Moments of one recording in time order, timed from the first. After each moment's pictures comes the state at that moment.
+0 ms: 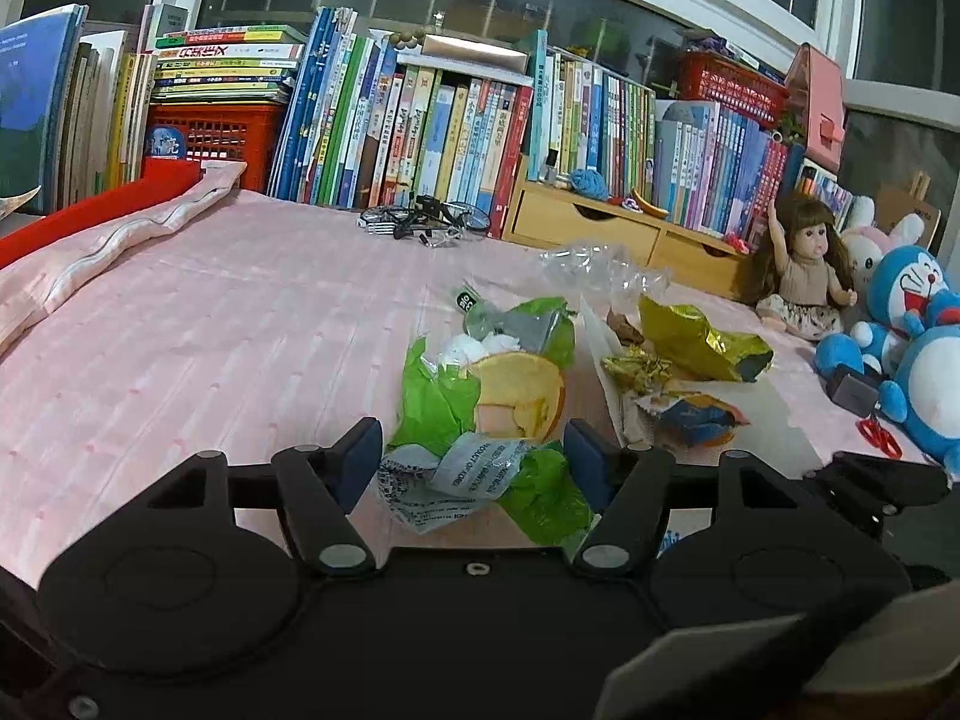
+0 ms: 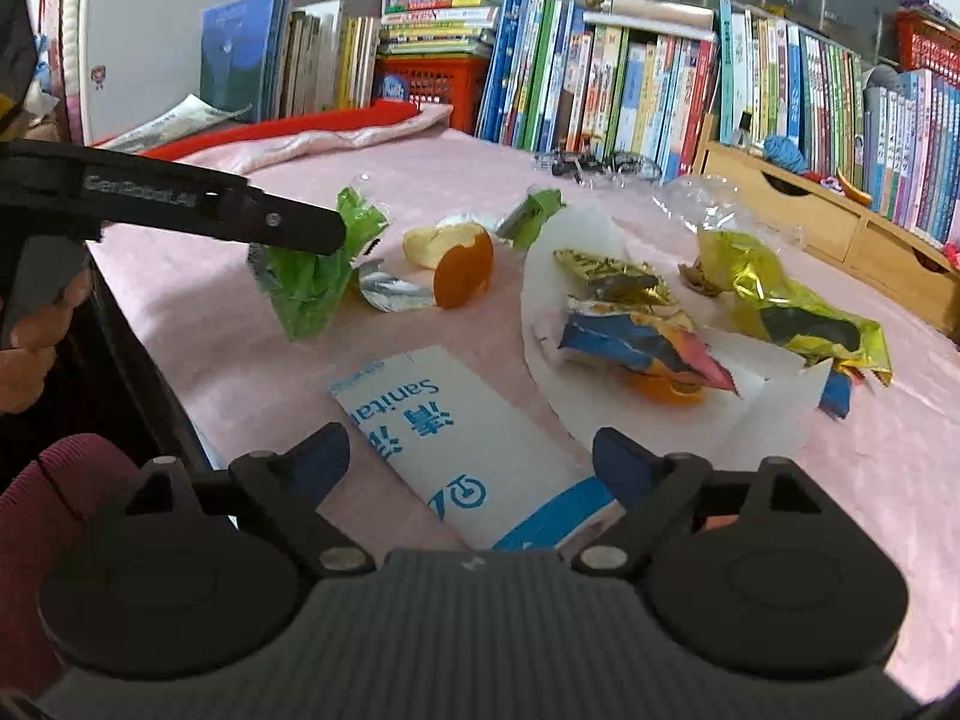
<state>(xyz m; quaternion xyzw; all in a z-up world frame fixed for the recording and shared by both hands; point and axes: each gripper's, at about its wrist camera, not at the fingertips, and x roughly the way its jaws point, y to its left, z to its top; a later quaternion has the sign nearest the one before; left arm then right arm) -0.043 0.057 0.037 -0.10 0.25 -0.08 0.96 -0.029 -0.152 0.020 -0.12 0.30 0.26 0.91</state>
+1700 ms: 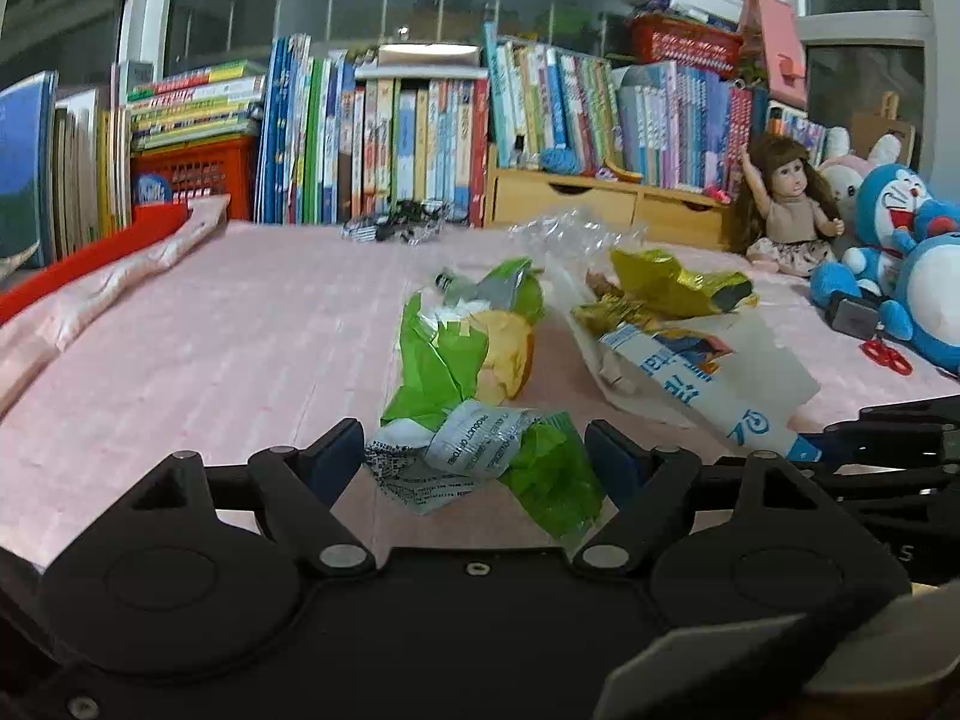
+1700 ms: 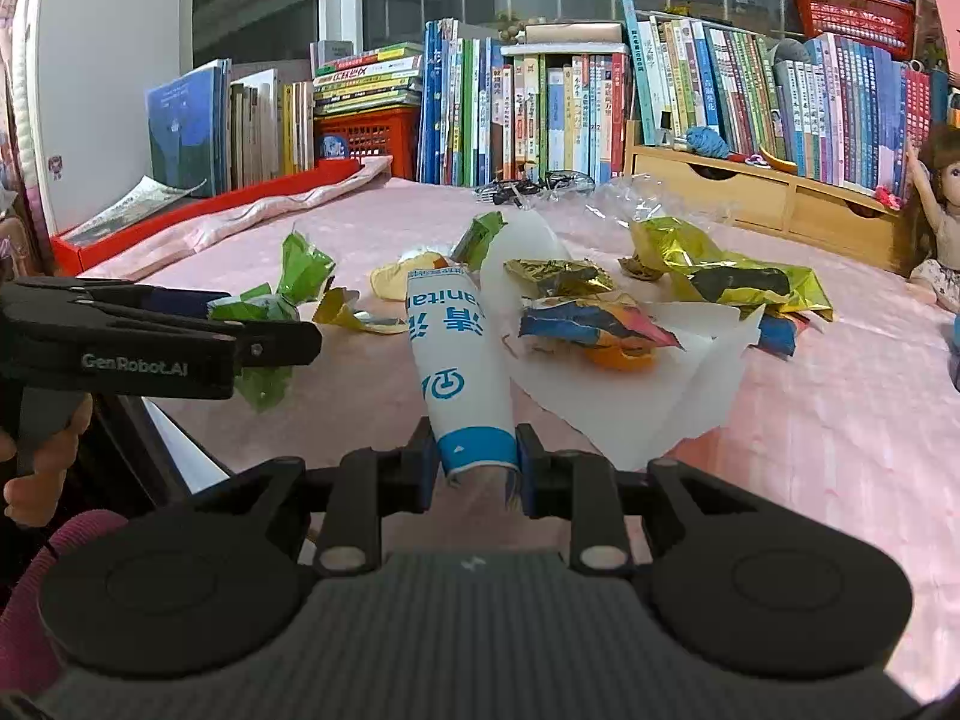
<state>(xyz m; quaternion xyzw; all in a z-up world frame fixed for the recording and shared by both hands) -0.080 0.029 0.030 -0.02 0.23 -0.09 0.97 -0.069 -0.173 0.027 -0.03 0.26 0.21 0.94</state>
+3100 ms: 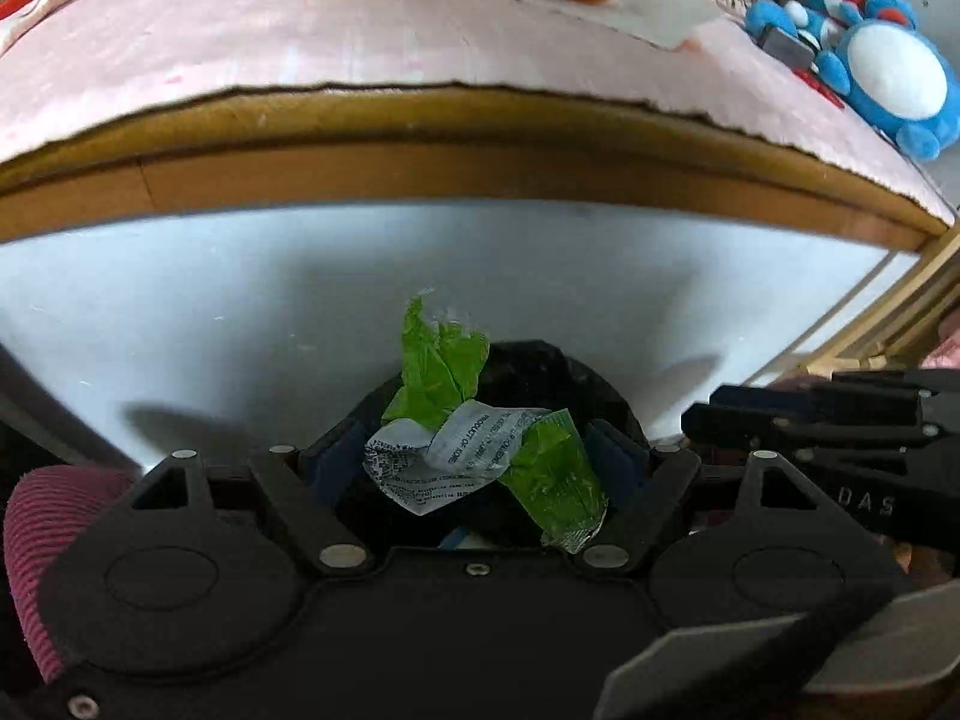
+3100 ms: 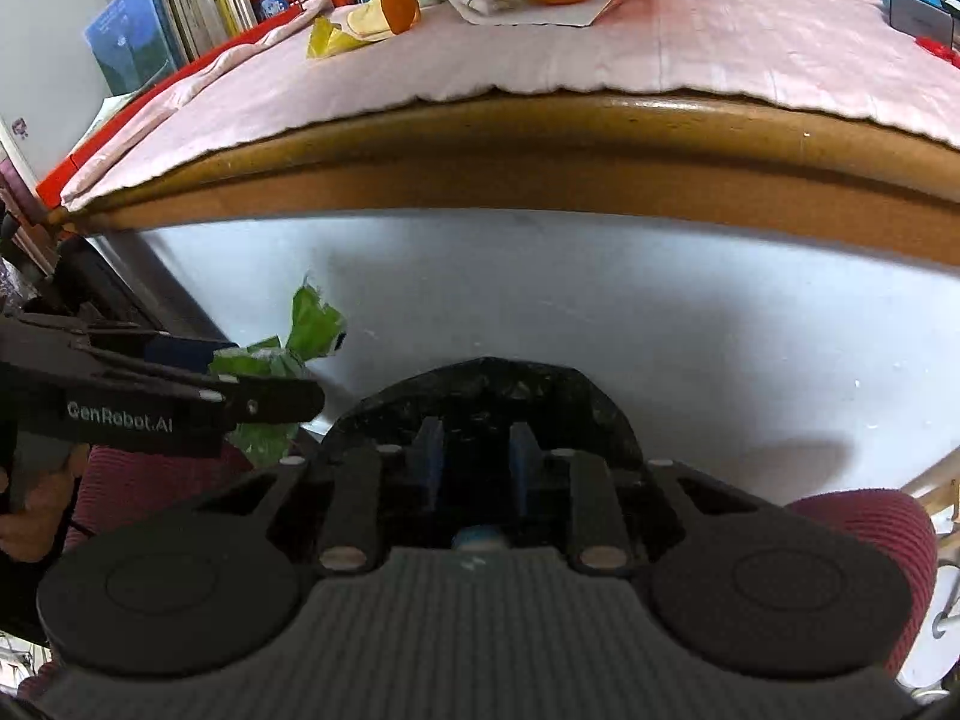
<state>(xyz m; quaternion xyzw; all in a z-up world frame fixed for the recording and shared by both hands) -0.174 0.021 -0.059 -0.01 0.48 -0.15 0.86 -0.168 -0.188 -0.055 0.06 0.45 0.16 0.88</state>
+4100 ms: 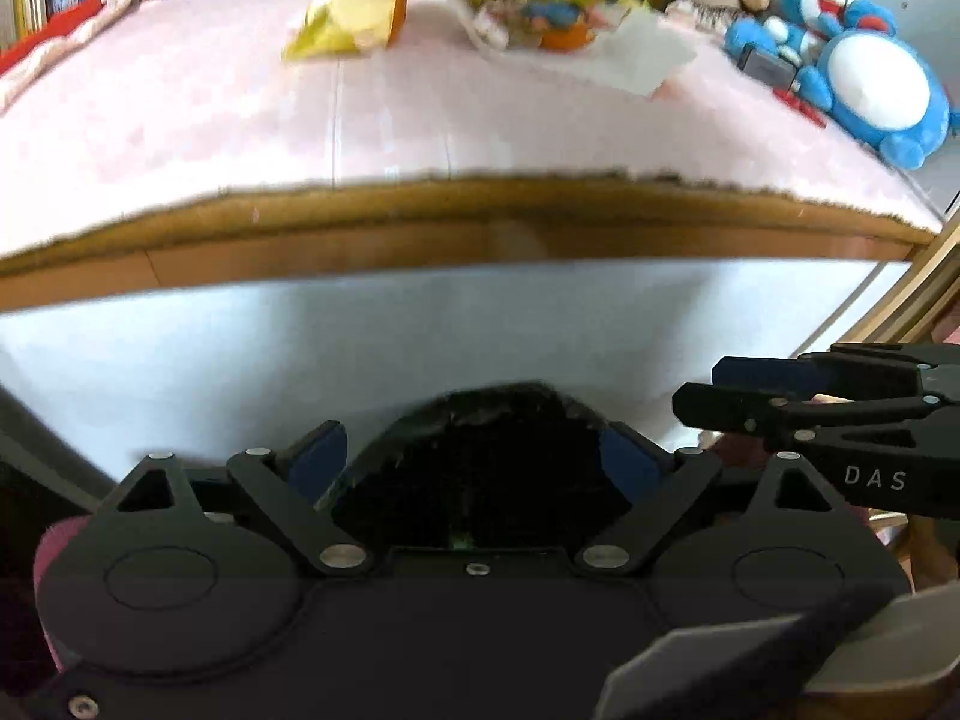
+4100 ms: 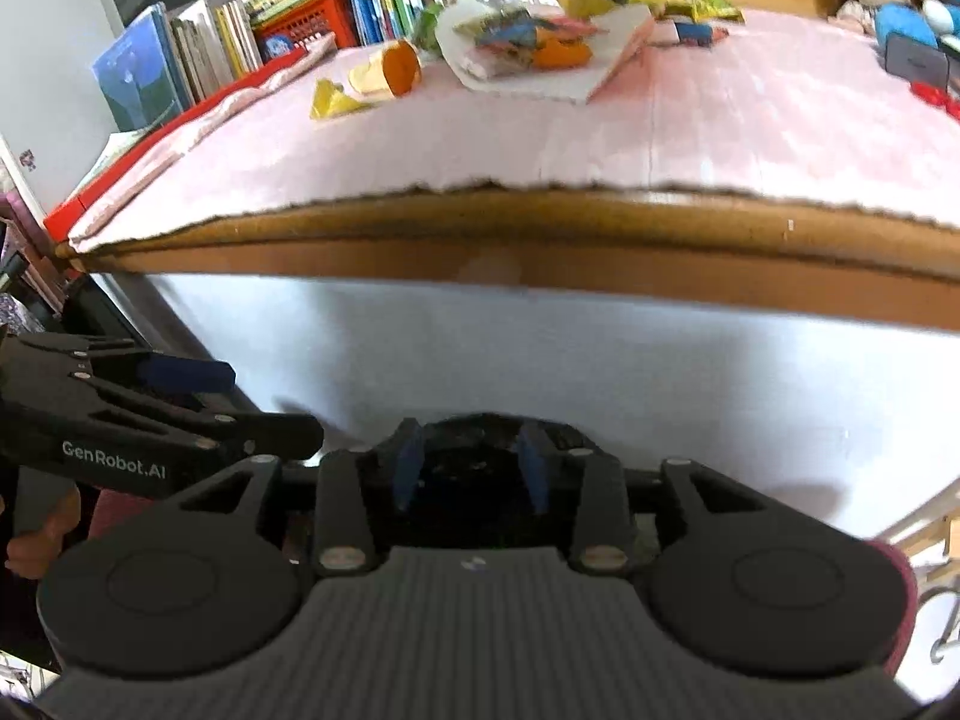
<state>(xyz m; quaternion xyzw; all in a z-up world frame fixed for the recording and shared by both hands) -0.162 0.009 -0.029 0.00 0.45 -0.16 0.88 -0.161 -0.199 -0.024 0.07 0.40 0.17 0.90</state>
